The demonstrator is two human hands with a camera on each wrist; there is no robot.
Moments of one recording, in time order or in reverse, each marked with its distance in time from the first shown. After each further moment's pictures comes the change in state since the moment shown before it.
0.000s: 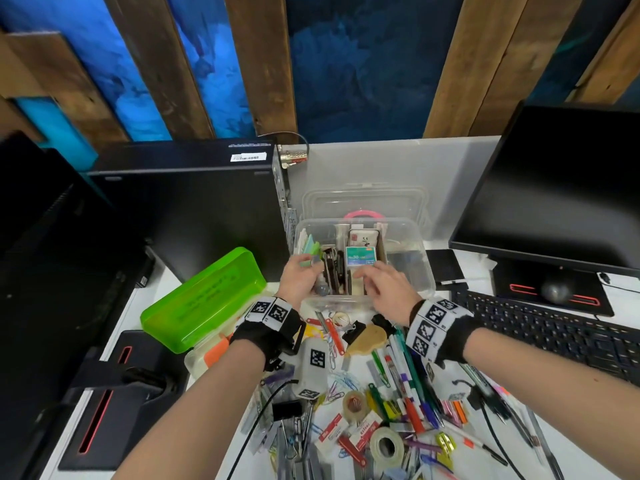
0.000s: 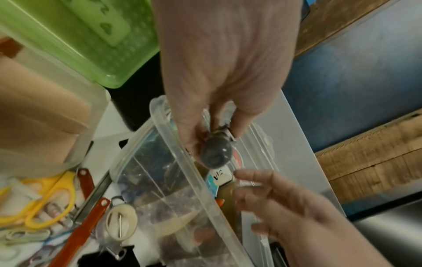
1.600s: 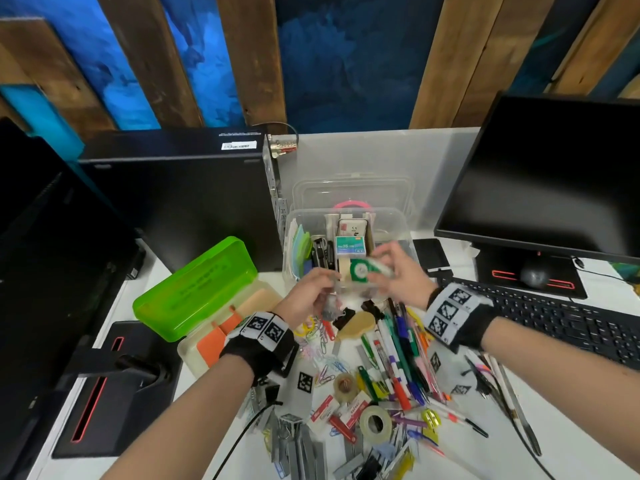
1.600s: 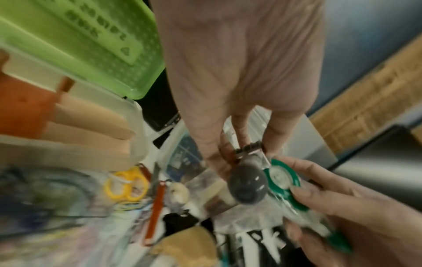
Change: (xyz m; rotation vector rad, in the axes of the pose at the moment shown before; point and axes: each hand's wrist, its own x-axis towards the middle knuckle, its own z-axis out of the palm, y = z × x) left_hand -0.055 -0.017 0.007 -0.037 -0.435 -0.039; right_hand -0.032 0.009 -0.031 0.513 -0.001 0.169
